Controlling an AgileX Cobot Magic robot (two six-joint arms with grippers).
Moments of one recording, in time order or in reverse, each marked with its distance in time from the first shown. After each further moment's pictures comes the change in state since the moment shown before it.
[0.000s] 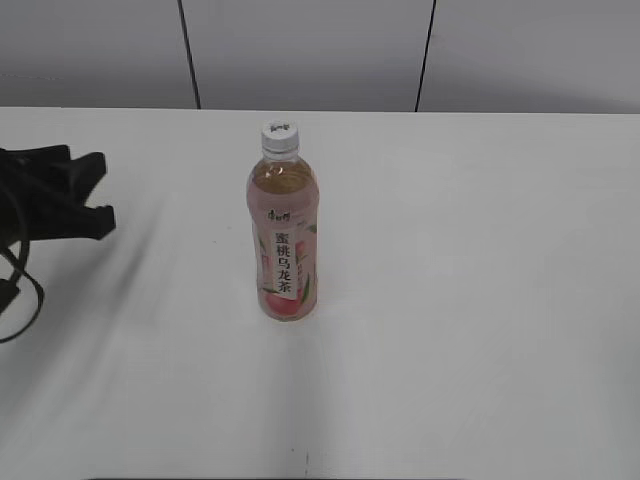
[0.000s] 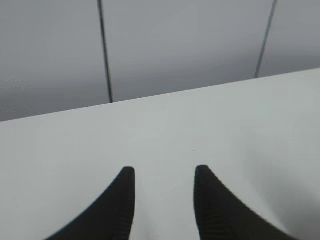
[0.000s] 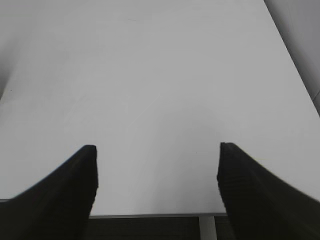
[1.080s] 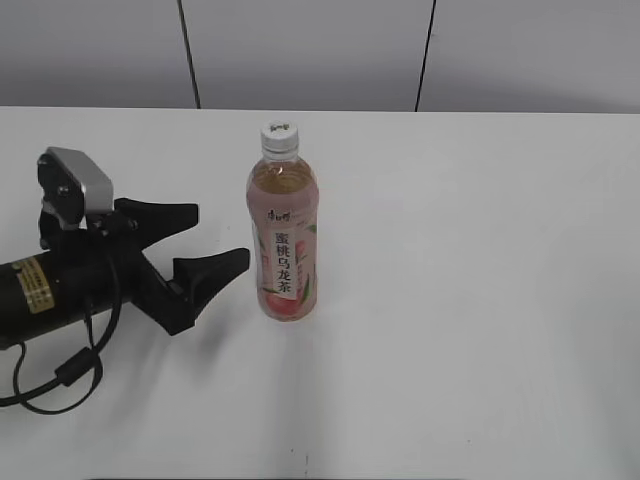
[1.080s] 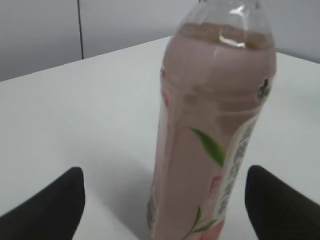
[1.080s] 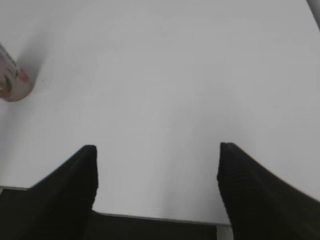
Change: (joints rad) left arm -0.029 0.360 -0.067 0.576 -0.329 -0.174; right arm 0.000 0.168 -0.032 0.128 -0.080 -0.102
